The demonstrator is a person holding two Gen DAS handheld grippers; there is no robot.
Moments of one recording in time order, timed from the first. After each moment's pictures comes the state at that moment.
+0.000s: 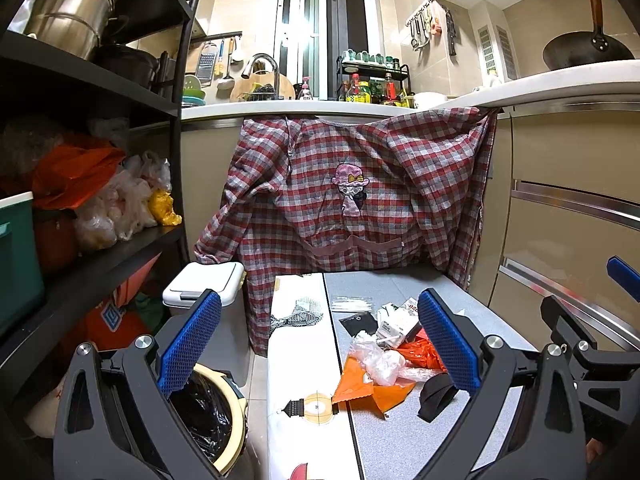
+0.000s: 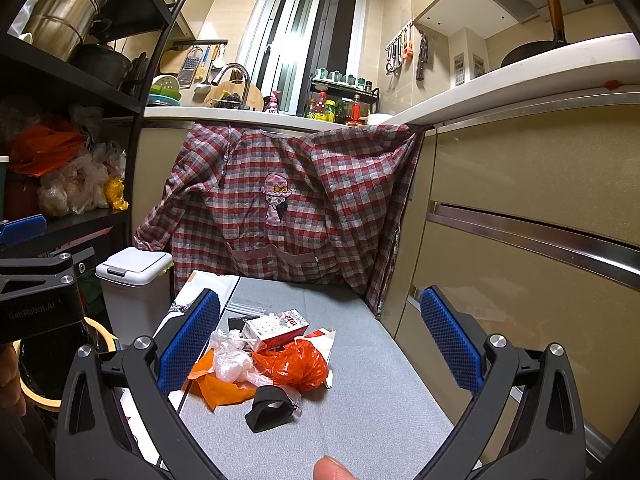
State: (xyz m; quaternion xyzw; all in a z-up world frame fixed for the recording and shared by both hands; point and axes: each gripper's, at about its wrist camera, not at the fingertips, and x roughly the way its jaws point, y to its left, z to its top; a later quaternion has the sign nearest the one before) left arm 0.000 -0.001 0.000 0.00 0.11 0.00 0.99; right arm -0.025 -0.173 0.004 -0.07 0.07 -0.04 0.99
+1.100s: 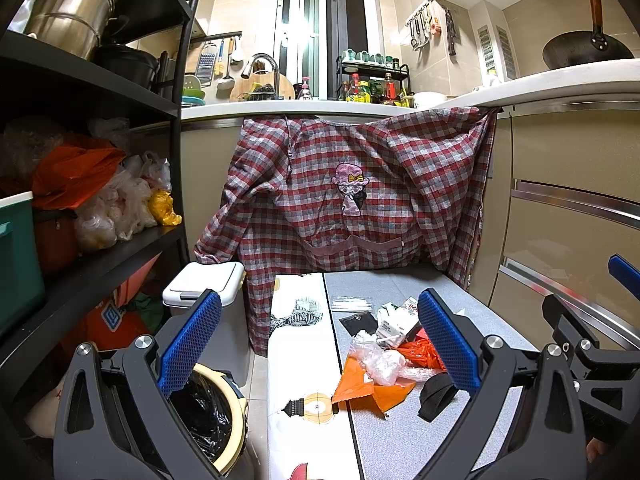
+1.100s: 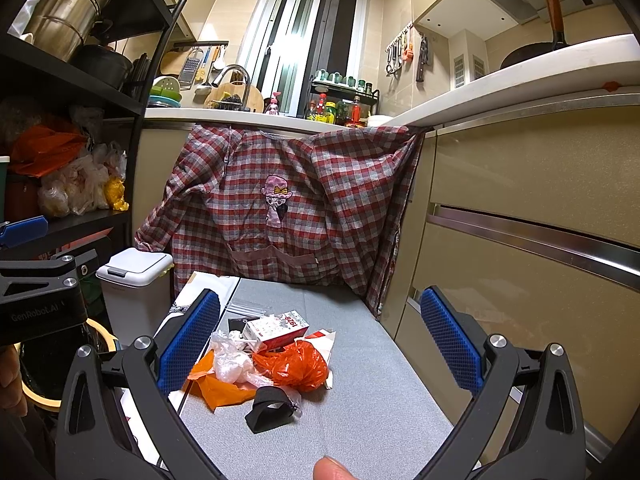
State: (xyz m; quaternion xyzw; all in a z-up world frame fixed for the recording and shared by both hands) left arm 0.000 -0.001 0.000 0.00 0.11 0.00 0.99; right arm -0.028 -0.172 0.007 -0.07 0.07 -0.04 0.99
